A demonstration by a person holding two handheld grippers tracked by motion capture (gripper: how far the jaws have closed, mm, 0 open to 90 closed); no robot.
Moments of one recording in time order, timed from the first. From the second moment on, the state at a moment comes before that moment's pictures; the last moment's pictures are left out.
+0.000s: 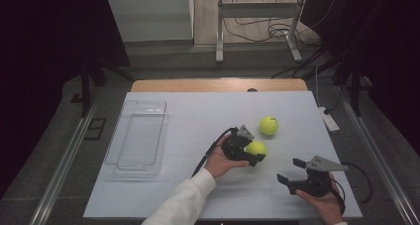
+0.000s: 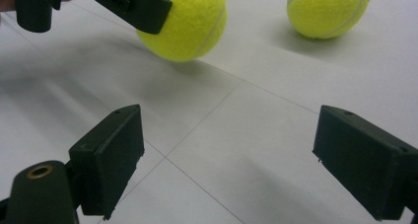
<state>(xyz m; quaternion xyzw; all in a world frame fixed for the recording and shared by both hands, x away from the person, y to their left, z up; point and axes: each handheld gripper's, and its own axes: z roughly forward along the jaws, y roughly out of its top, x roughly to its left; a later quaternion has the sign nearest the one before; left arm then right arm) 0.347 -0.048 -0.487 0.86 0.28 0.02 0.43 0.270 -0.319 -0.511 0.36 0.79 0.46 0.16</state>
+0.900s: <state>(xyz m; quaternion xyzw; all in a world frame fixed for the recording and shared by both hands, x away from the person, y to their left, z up) 0.337 -0.029 -0.465 0.84 0.28 0.04 0.46 0.270 -0.319 -0.511 0.36 0.79 0.46 0.16</state>
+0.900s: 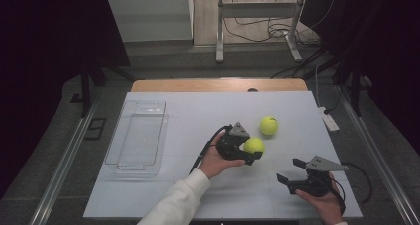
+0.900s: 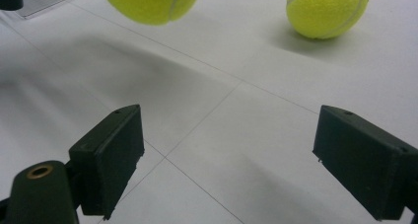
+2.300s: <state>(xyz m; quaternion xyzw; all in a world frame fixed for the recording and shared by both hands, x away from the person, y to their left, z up) 0.335 0.020 -0.426 0.81 0.30 0.08 0.49 0.270 -0.319 -0.510 0.36 0.79 0.46 0.16</state>
